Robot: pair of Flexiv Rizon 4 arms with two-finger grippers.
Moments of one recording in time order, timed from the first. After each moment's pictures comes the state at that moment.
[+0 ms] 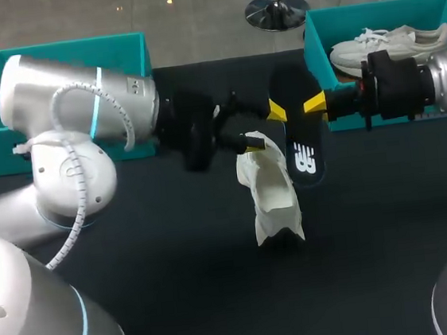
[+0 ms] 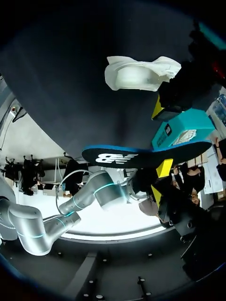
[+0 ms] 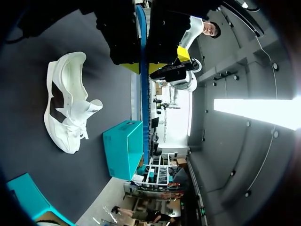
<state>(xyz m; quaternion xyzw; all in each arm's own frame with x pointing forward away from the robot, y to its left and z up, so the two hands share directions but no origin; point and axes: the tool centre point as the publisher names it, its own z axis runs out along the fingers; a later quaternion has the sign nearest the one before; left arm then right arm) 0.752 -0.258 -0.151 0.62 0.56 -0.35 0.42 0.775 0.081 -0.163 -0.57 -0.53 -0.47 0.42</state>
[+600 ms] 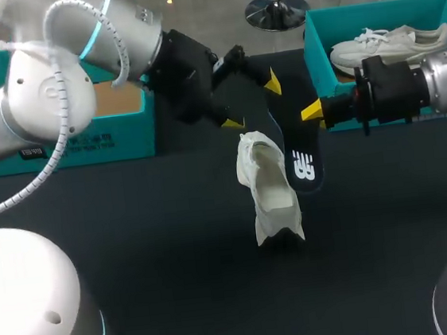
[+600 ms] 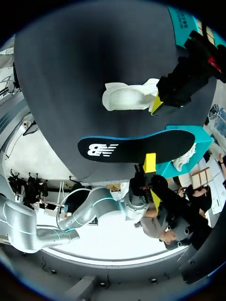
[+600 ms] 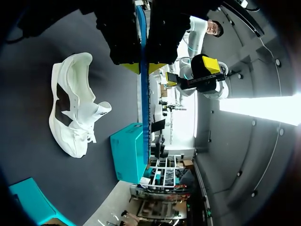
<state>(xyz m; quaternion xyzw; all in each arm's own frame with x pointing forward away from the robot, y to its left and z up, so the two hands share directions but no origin) 0.776 -0.244 -0.119 0.67 0.61 -0.28 0.31 0.774 0.085 -0.180 -0.58 -0.54 -0.44 0.42</state>
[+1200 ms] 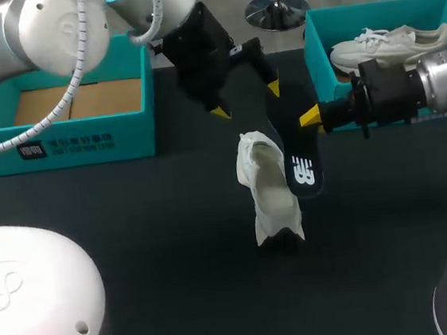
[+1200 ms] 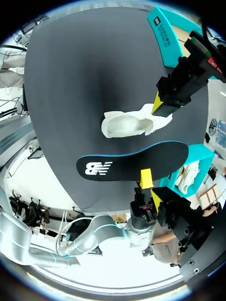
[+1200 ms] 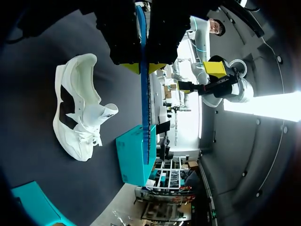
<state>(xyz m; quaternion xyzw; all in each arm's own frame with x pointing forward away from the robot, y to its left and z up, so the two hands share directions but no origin) 0.790 -0.234 -0.124 0.73 0.63 -0.17 0.19 0.773 0.086 -0.191 -0.59 -0.54 -0.42 0.42</state>
